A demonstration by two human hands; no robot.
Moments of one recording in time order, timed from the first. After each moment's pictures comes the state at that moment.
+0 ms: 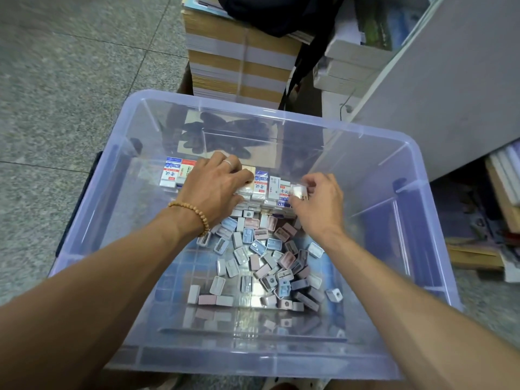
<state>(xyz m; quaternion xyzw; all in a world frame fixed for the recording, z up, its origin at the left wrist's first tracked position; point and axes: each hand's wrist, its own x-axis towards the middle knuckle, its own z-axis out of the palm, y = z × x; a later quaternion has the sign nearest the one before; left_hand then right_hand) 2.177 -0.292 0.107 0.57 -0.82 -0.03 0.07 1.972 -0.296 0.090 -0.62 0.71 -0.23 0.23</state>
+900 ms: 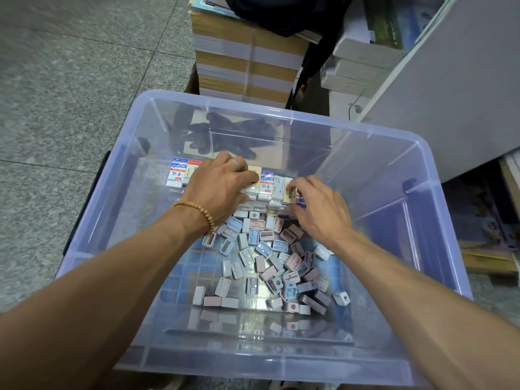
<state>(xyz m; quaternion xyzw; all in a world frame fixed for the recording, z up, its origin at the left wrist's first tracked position) 2.180 -0.294 0.107 0.58 -0.81 -0.06 0.09 1.967 -0.297 0.092 -0.79 0.60 -0.04 0.15</state>
